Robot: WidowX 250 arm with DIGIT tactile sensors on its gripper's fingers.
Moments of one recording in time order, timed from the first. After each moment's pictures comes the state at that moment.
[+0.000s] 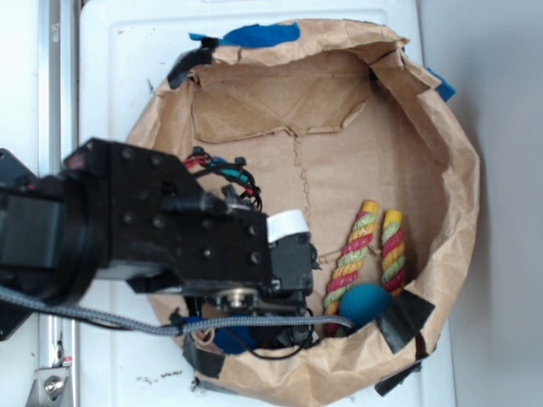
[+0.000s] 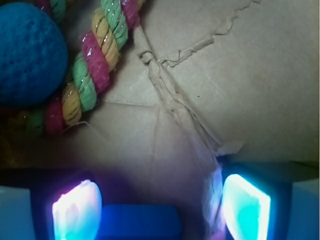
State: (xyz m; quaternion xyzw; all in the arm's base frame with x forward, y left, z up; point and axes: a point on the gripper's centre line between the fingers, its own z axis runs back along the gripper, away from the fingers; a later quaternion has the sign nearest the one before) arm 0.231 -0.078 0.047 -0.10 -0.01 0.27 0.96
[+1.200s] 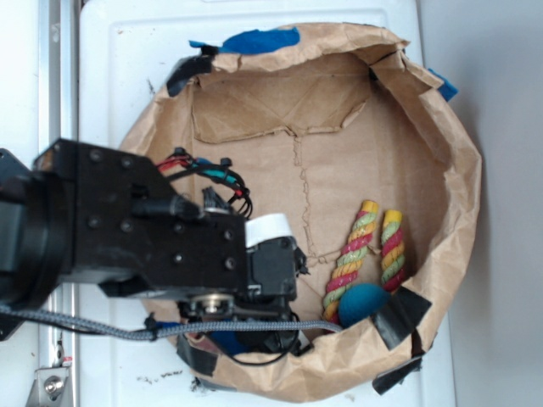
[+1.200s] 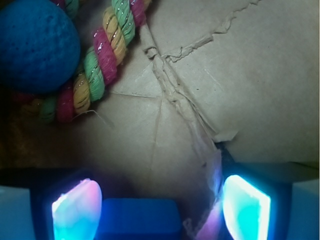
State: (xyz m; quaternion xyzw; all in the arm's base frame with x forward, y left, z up) arm 0.224 -0.079 0.048 -0.10 -0.02 0.26 0.96
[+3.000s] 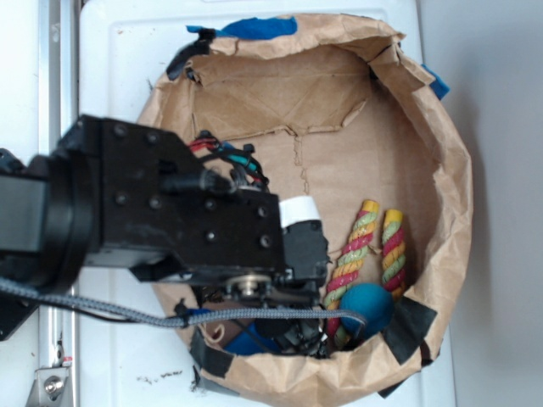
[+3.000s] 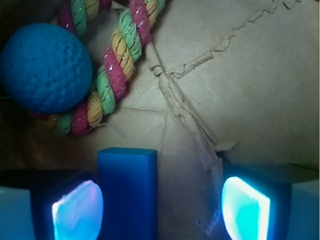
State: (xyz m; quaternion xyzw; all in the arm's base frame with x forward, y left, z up) arm 0.241 -0.071 0.062 -0.10 -0.01 0.28 0.96
